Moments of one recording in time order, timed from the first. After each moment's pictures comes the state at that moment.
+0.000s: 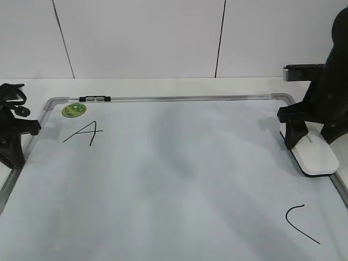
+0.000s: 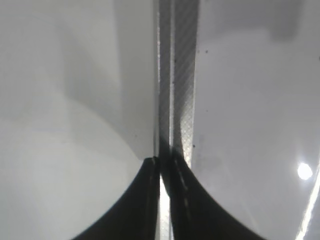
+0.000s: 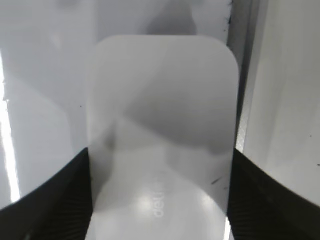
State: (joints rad) left arm -0.03 1.97 -1.27 -0.14 0.98 0.01; right arm 0.09 1.91 -1.38 0.00 1.04 0.02
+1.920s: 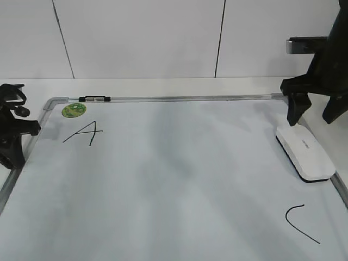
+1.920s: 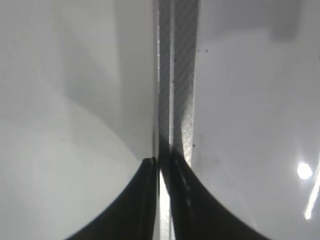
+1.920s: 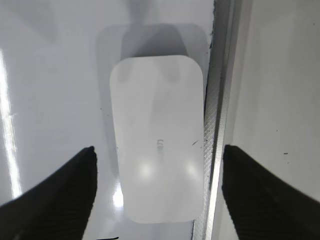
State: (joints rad) left arm -0.03 1.97 -1.27 -0.15 0.98 0.01; right arm 0.09 1.91 -1.56 0.00 1.22 0.02
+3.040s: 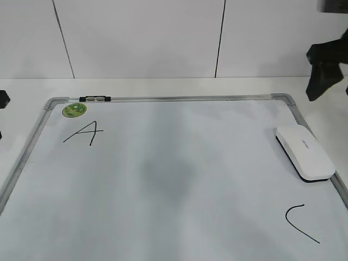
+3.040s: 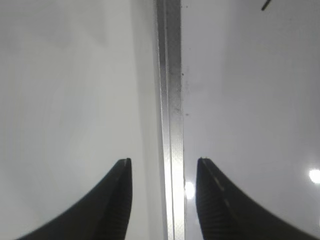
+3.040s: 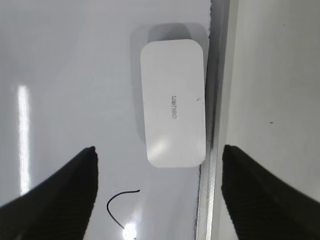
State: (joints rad) left arm -0.03 1.72 -1.27 -0.10 1.14 0.01; right arm 0.09 1.66 -1.48 0.04 1.22 0.01
